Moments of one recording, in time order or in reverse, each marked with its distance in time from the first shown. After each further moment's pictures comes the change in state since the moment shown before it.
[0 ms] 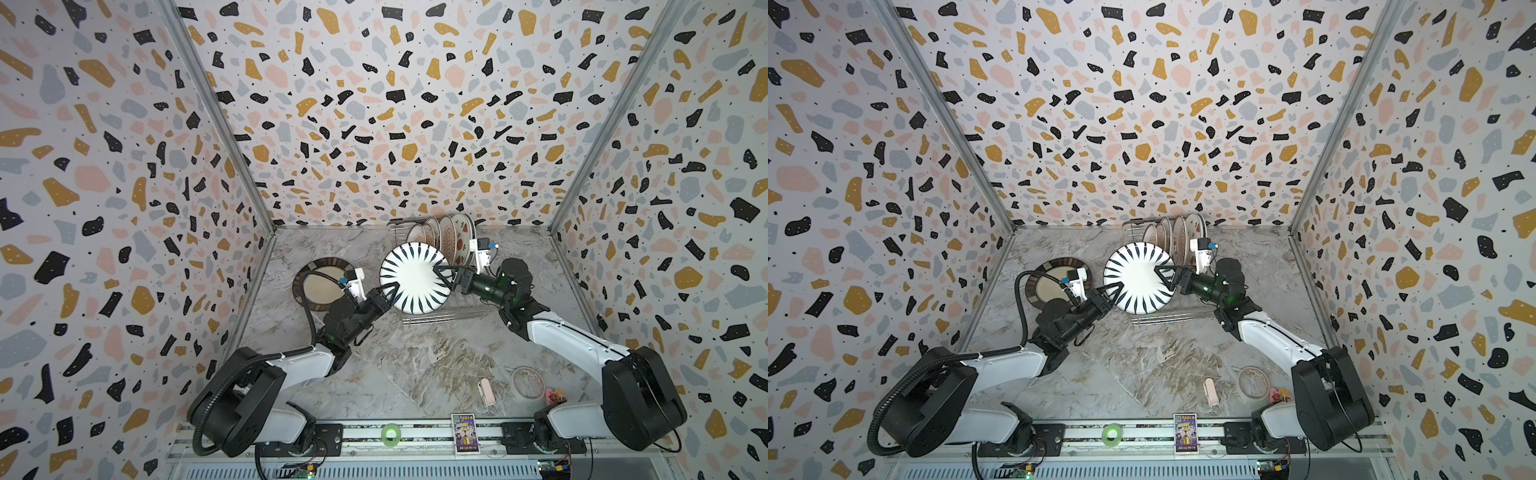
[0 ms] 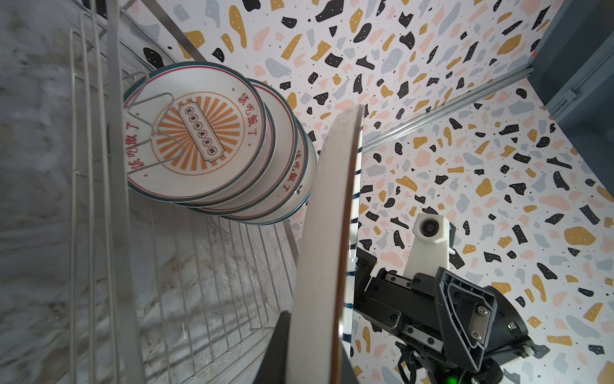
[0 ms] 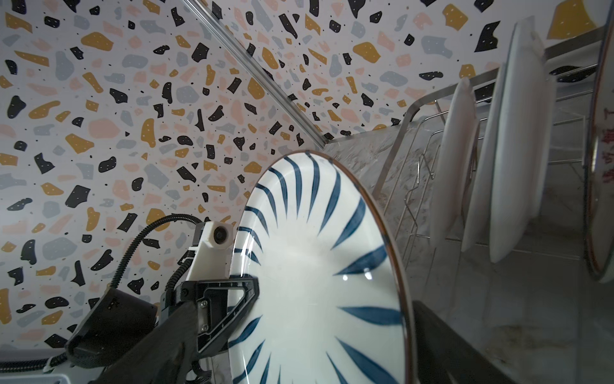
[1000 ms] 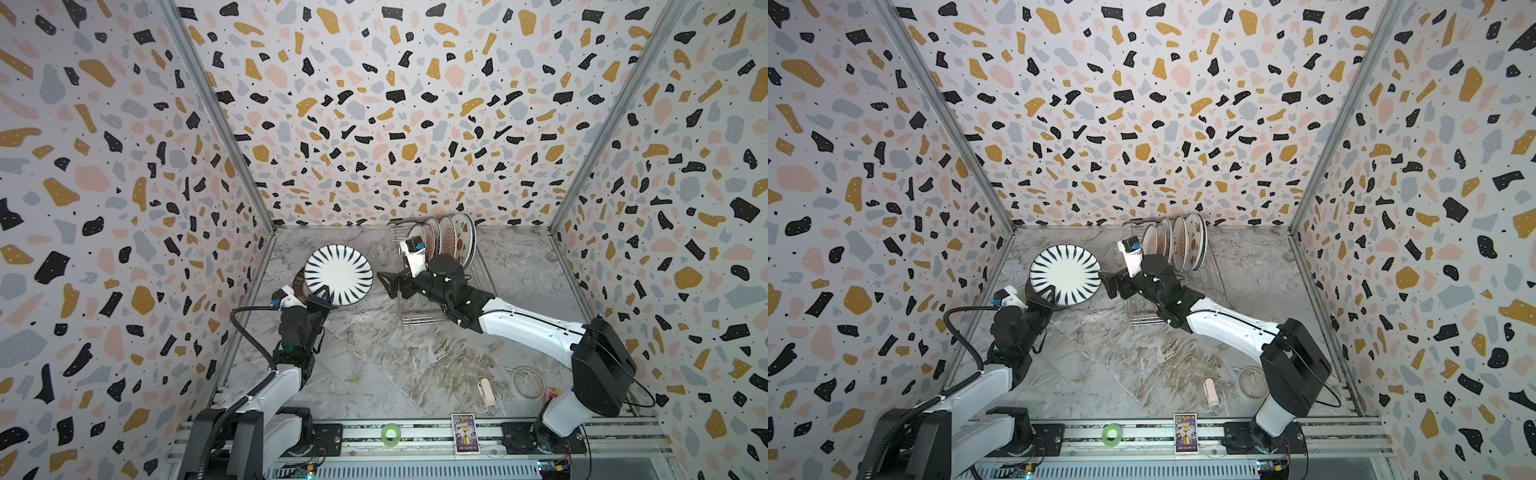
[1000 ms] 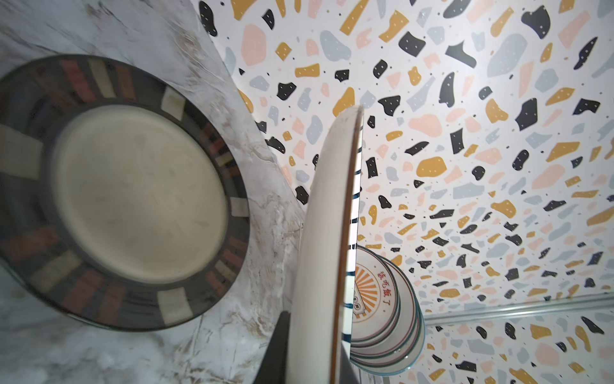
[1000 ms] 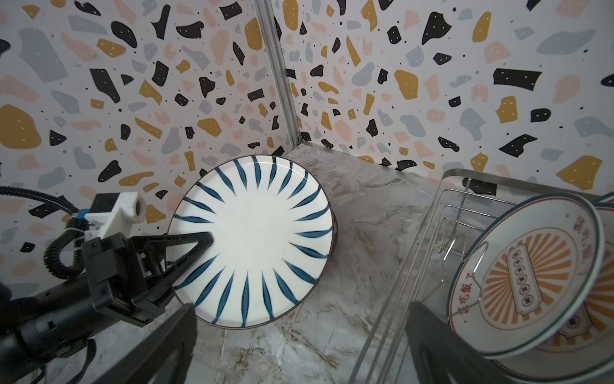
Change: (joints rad) left arm 0.467 -0.293 -0.167 -0.303 -0.146 -0.011; right arm 0.444 0.289 0.421 -0.240 0.536 -0.480
